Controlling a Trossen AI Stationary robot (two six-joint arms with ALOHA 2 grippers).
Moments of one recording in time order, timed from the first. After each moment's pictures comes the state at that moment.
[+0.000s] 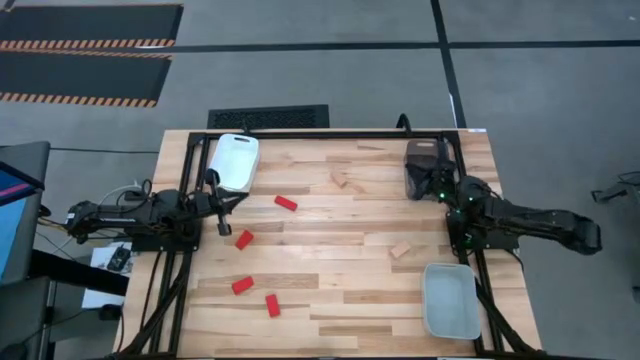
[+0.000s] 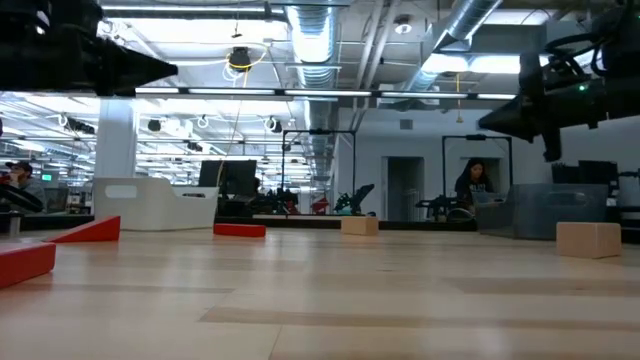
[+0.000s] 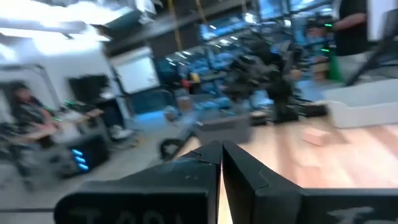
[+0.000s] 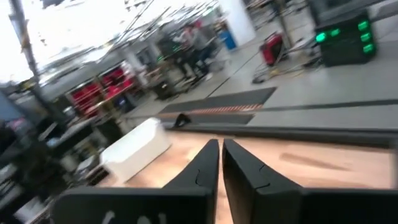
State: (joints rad) left arm 0.01 0.09 0.01 0.24 -0.27 0.31; right arm -0.35 0.34 0.01 0.35 0.38 0.50
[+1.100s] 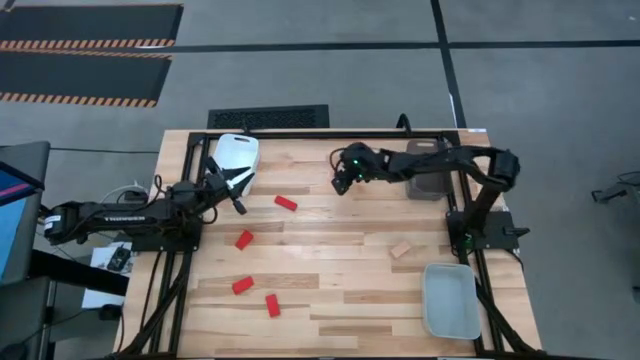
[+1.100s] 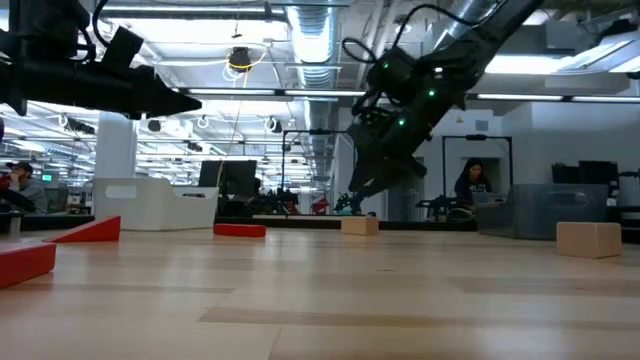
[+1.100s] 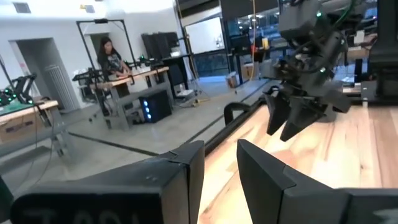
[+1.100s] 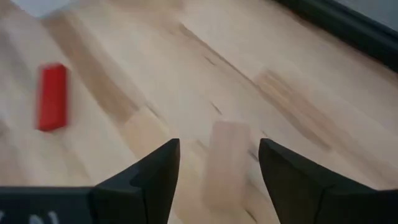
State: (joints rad) left arm 0.25 0.55 0.01 0.60 -0.37 0.20; right arm -0.38 1.75 1.00 -0.03 0.13 0.36
